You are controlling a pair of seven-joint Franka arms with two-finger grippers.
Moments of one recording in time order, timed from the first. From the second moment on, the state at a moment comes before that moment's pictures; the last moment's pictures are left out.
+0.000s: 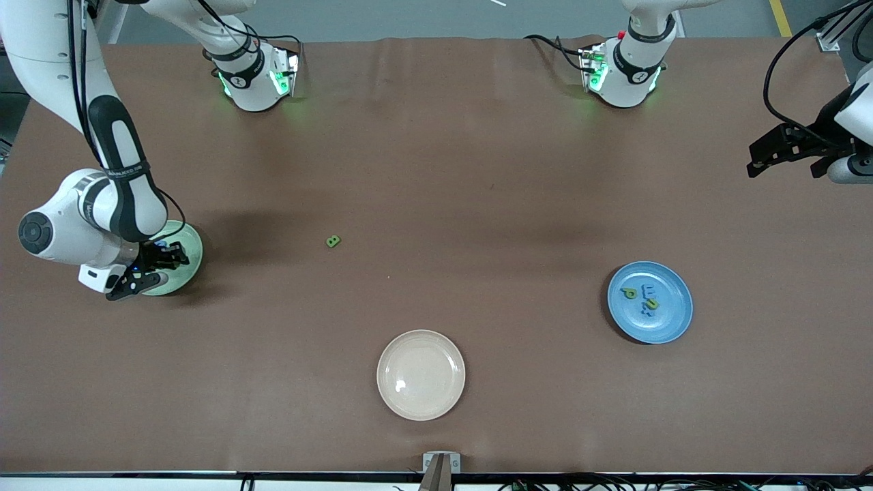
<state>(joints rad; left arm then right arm) 0.15 -0.06 -0.18 -1.62 0.00 1.57 0.00 0.08 0.49 -0.32 -2.05 0.25 2.32 -0.75</state>
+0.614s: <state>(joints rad) 0.15 -0.06 -0.18 -1.62 0.00 1.57 0.00 0.16 0.35 -0.31 -2.00 0.25 2.14 -0.60</state>
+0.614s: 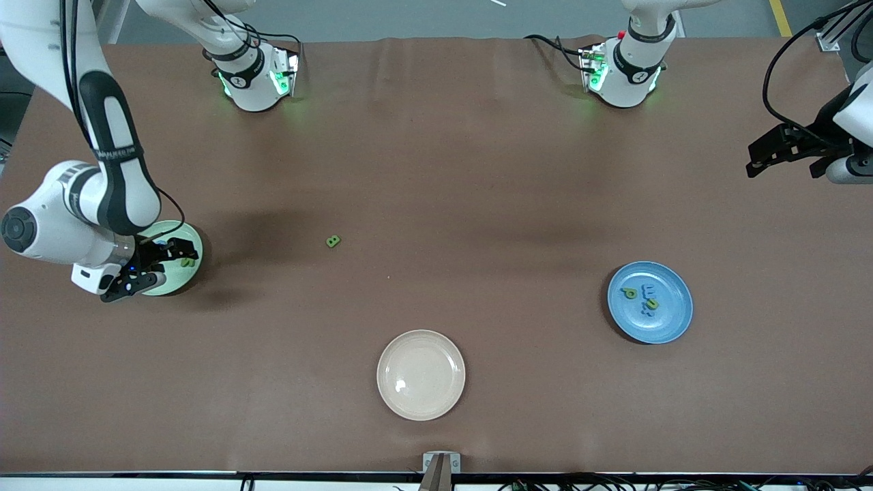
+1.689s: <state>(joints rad) 0.15 -0.06 -0.20 -1.62 0.00 1.57 -0.03 0.80 0.24 -0.30 -2.20 0.25 2.39 -0.20</state>
